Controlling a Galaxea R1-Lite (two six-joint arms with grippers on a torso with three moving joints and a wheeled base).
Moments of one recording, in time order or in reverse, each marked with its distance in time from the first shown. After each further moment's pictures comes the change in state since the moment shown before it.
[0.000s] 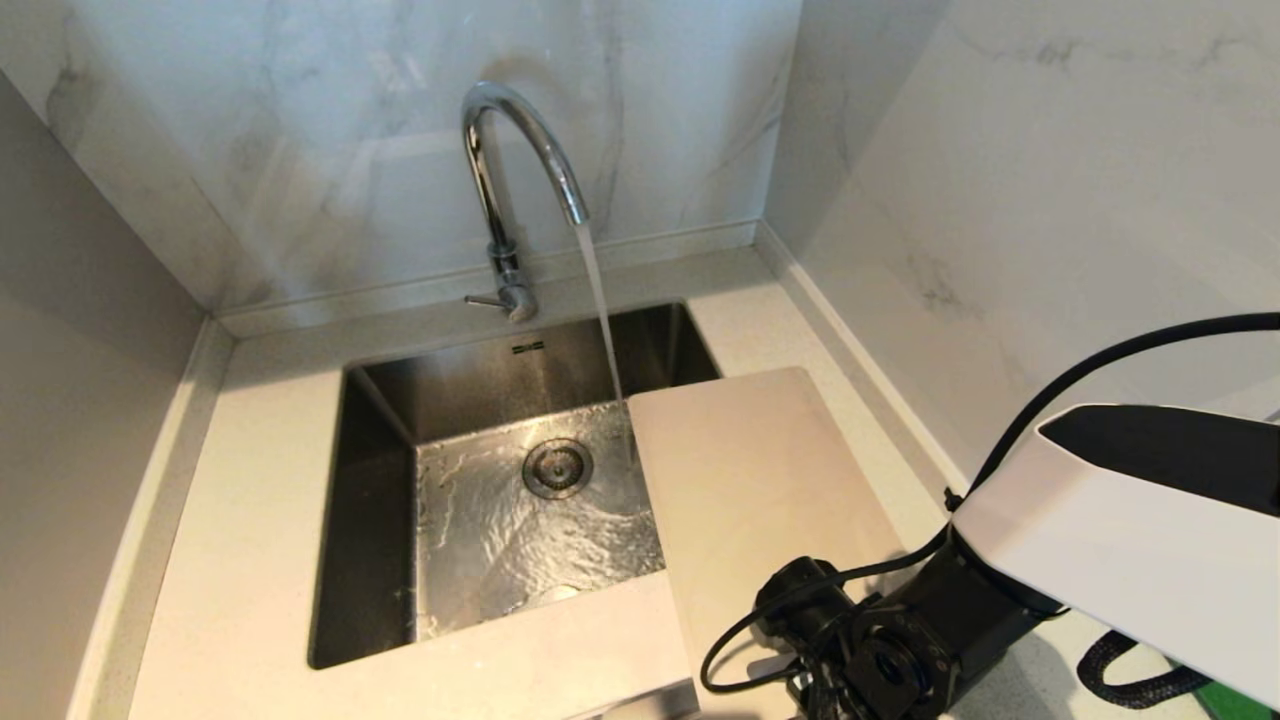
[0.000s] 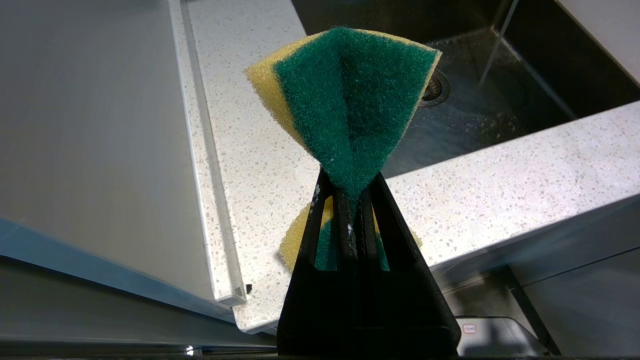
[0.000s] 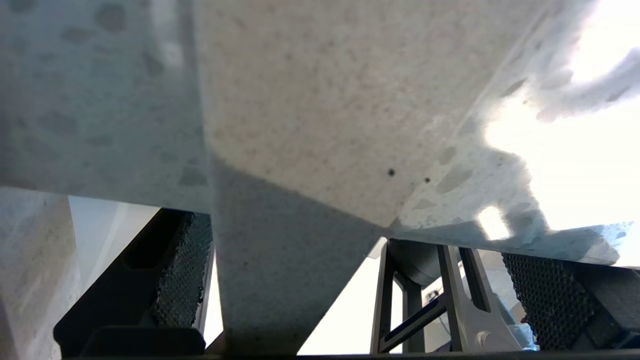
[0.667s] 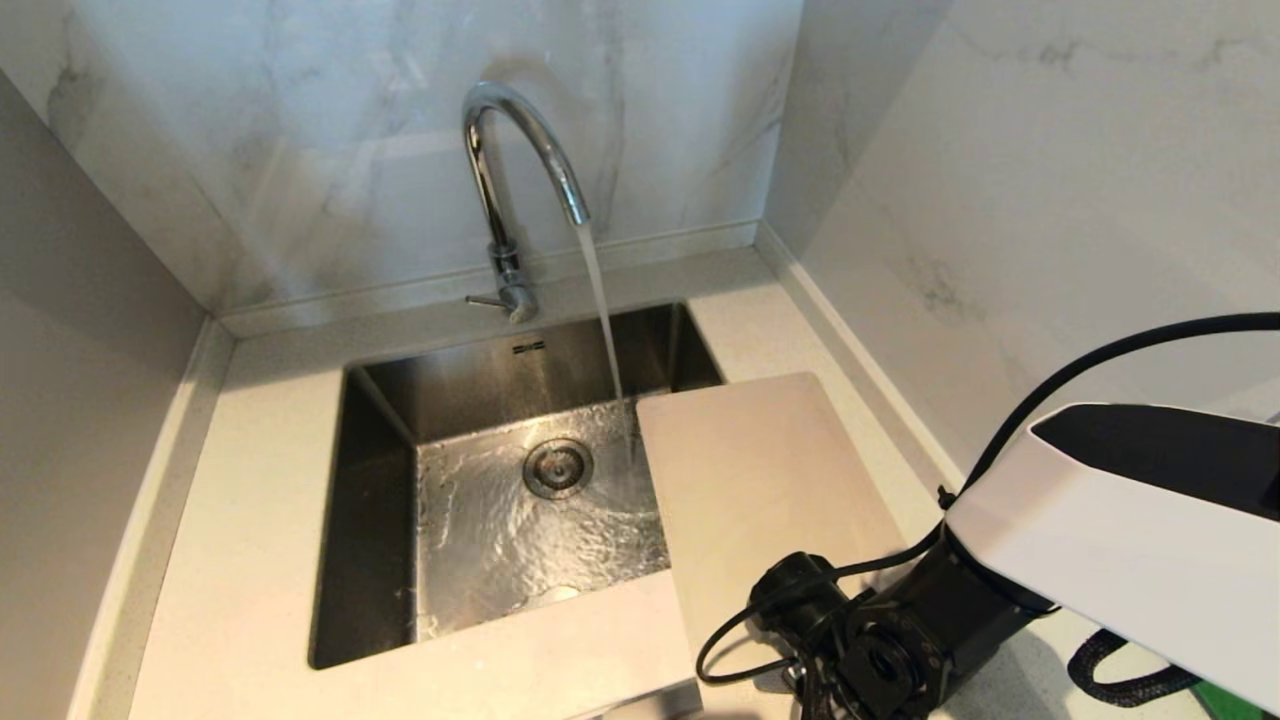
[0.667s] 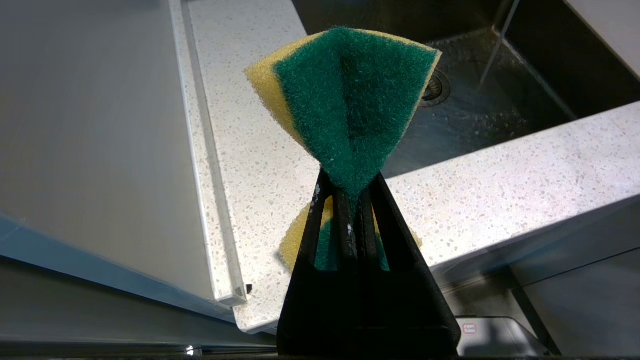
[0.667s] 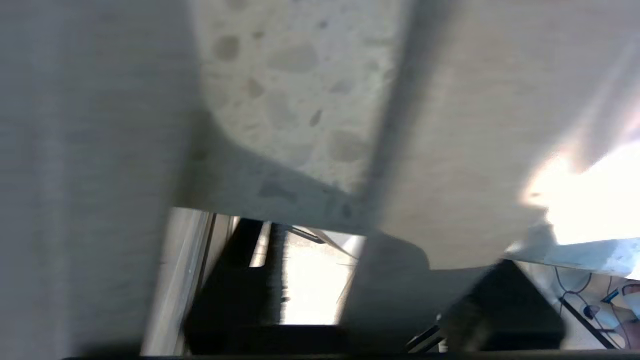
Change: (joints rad) left arm 0.000 0.000 0.000 0.000 -0.001 -0.001; right arm 0.004 0.009 -0.007 -0.006 -0.024 0.021
